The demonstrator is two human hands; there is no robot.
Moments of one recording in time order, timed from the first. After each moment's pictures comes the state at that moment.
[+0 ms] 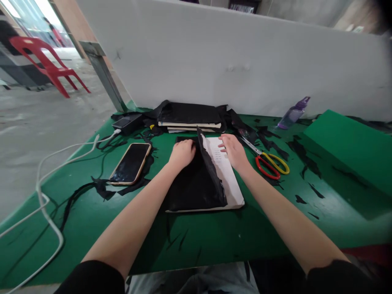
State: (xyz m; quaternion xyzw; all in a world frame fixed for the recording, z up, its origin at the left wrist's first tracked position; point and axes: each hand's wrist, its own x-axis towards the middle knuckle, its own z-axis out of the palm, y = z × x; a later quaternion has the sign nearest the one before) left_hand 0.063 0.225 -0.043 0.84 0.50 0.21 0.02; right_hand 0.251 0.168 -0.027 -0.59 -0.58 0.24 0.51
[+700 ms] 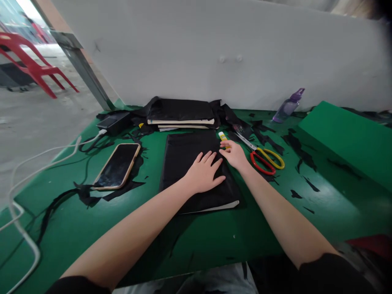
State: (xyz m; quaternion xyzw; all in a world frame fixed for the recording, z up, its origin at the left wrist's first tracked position) left_hand 0.116 0.153 -0.056 0.95 0.28 0.12 0.01; right_hand 0.305 0.180 -0.073 -0.66 -0.57 0.20 0.44
